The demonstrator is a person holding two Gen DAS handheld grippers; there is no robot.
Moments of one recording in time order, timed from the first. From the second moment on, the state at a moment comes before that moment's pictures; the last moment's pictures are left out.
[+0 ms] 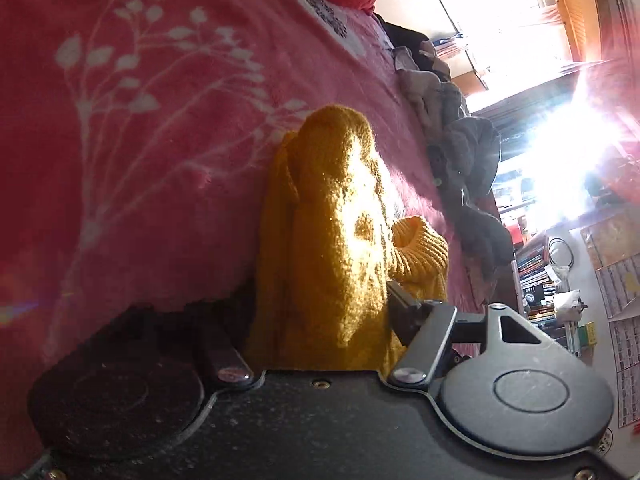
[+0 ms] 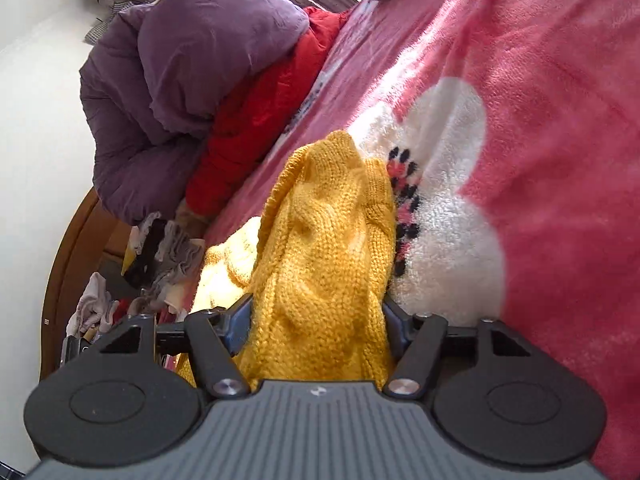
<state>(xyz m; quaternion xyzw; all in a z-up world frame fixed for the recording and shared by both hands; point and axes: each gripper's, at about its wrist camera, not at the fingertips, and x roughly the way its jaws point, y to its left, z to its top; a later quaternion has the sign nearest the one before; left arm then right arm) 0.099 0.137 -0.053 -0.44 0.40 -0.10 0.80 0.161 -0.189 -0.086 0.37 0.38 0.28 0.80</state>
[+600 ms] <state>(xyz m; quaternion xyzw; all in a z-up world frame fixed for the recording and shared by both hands) 0.087 0.121 -0.063 -0.40 0.37 -0.12 0.83 0.141 -0.186 -0.094 0.37 0.37 0.27 0.81</state>
